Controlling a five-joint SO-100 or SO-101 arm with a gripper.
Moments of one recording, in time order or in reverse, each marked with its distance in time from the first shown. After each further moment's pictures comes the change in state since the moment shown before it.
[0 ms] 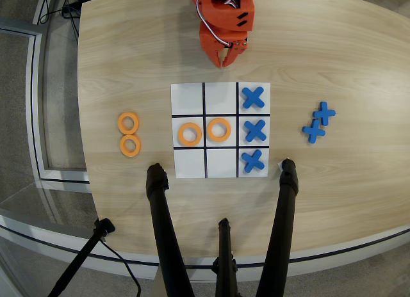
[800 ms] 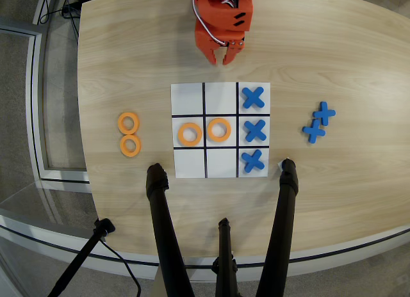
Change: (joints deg) arm 4.0 -16.5 -14.2 -0.5 -1.6
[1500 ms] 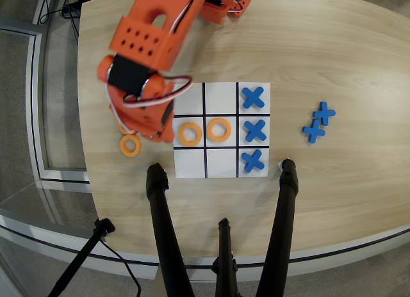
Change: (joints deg) arm 25.2 -78.7 -64.6 -18.0 -1.9
